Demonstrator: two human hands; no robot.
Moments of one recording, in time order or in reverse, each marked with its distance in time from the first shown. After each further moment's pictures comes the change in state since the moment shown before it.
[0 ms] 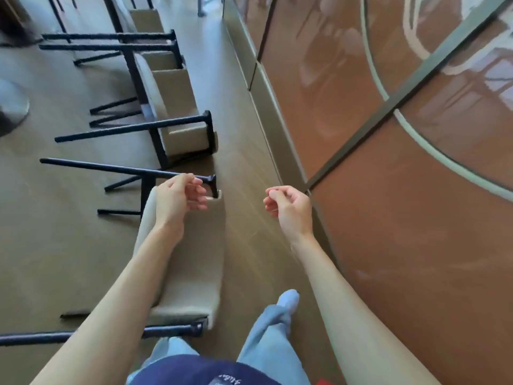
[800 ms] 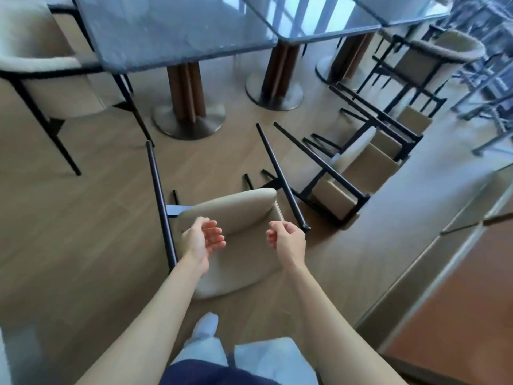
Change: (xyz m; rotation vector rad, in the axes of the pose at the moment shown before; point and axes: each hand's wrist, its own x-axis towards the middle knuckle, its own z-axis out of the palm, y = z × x) left_hand -0.103 -0.109 0.084 -0.833 1.086 -0.029; right_hand 0.108 0.026 0.034 -0.362 -1.027 -0.030
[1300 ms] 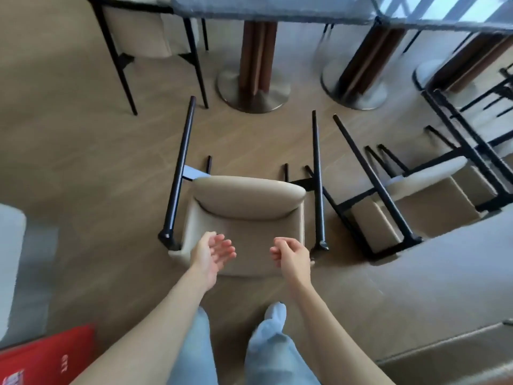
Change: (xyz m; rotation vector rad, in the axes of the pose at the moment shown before) left_hand 0.060 -0.135 0.040 -0.325 0.253 -0.137; right_hand 0.128 0.082 -0.039 -0.228 -0.343 0.082
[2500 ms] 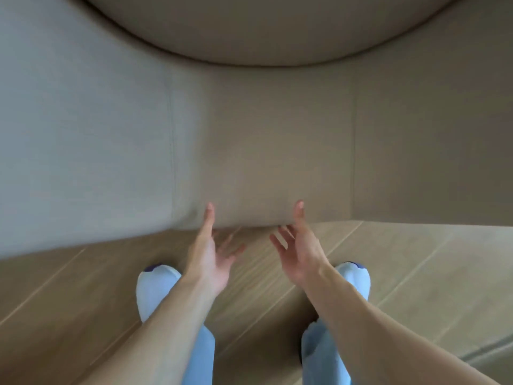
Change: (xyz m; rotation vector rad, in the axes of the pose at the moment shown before) left_hand 0.546 -0.310 -0.141 -0.065 0.169 -0.278; right_hand 0.385 0.526 0.146 0.560 0.123 0.643
